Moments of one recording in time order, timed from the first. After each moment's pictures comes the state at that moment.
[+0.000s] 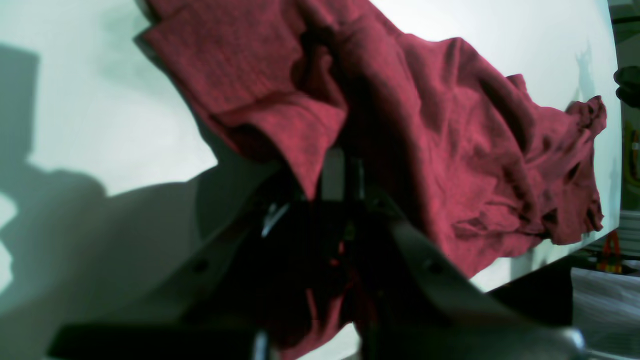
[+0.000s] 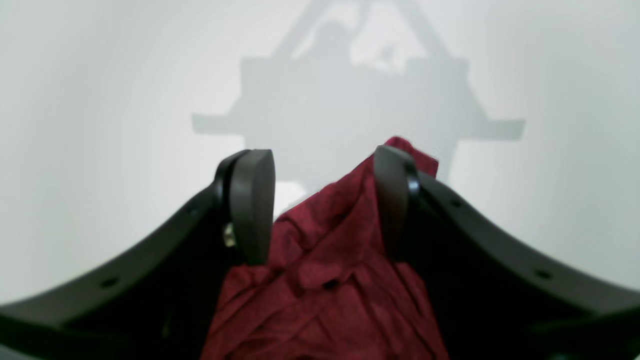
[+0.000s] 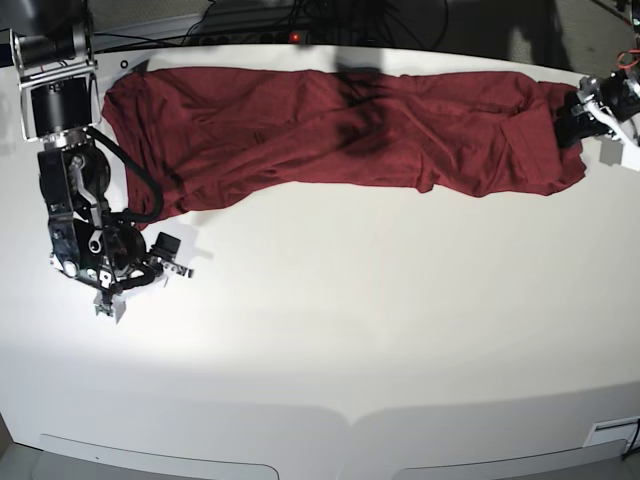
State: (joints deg) left arm 18.8 -29.7 -19.4 66.7 -64.1 -39.1 45.6; right arm 16.0 26.7 -9.9 81.7 31.1 36.3 -70.2
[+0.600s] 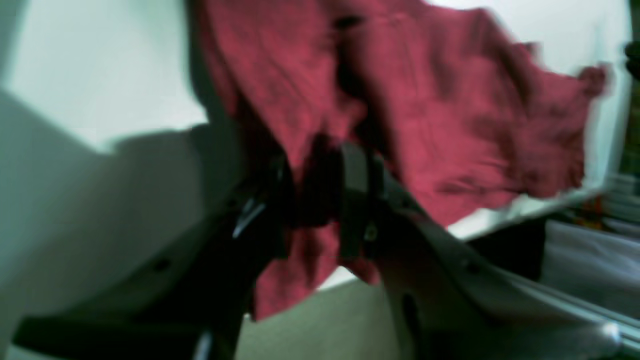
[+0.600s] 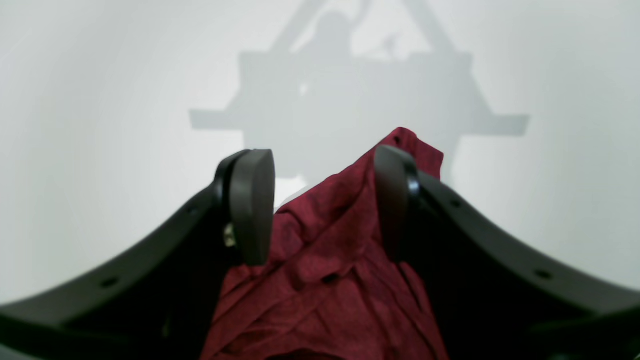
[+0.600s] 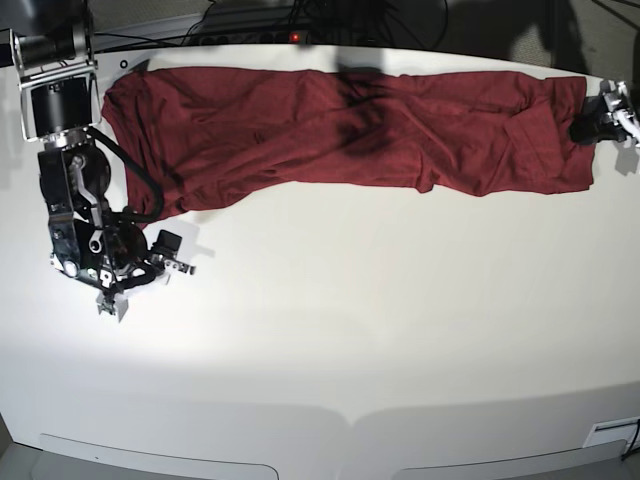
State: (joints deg) left arm 16.4 -37.3 -19.3 66.3 -78.0 -38.0 63.7; right arm 16.0 26.7 -9.9 81.7 31.1 36.3 -71.1
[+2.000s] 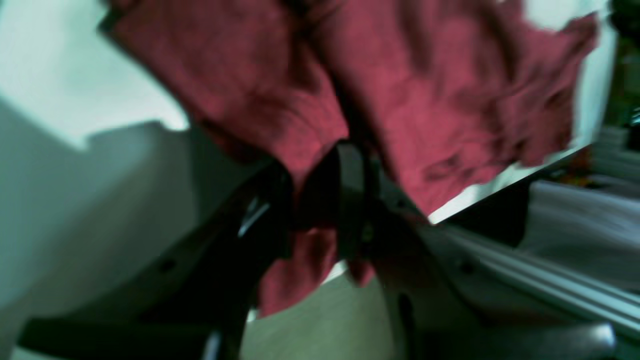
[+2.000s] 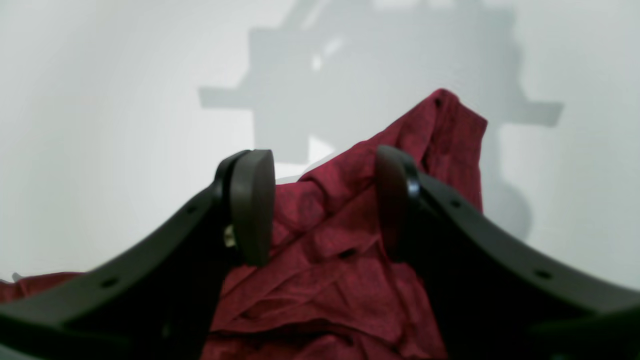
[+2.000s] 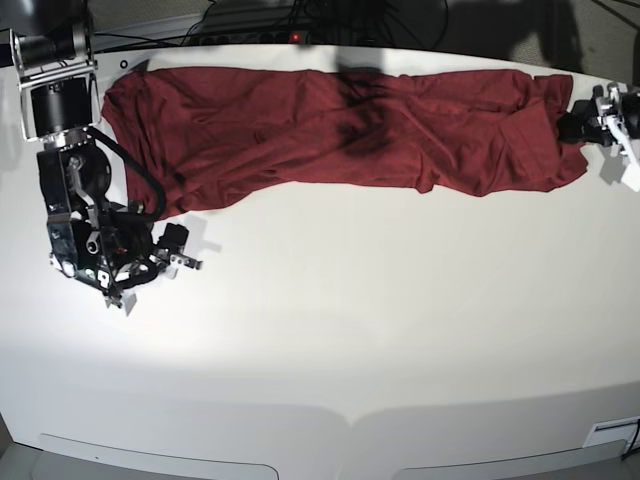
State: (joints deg) left arm 12.1 -37.6 -12.8 64.1 -78.4 -38.1 66.7; right arm 16.0 26.7 -9.9 81.7 35.2 36.3 -74.5
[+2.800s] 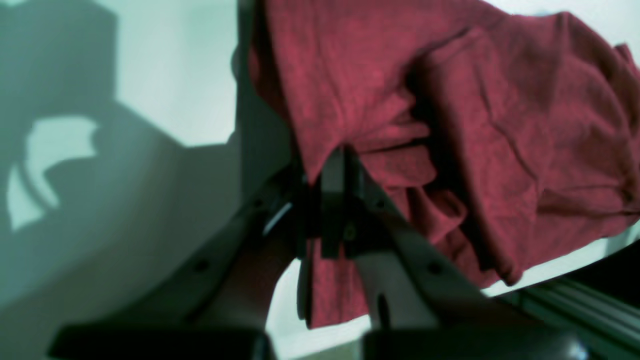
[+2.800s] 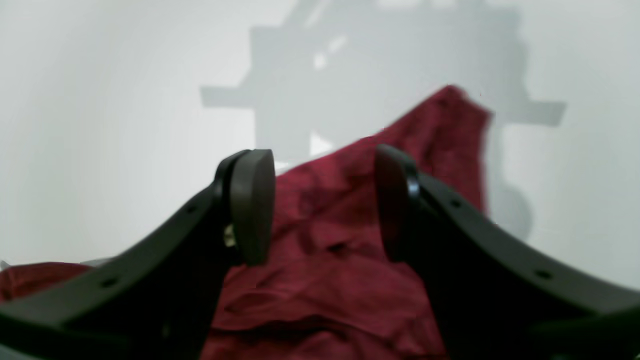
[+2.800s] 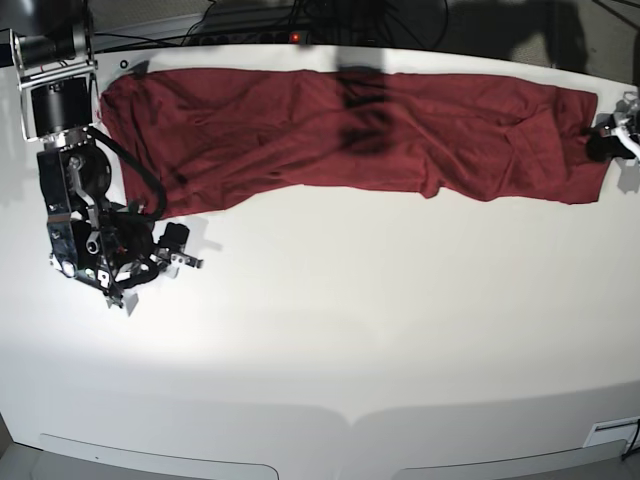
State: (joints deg) left arm 12.1 -41.9 -12.8 64.0 -59.7 -36.1 48.5; right arm 16.0 26.7 -9.9 81.7 35.2 36.3 -74.7
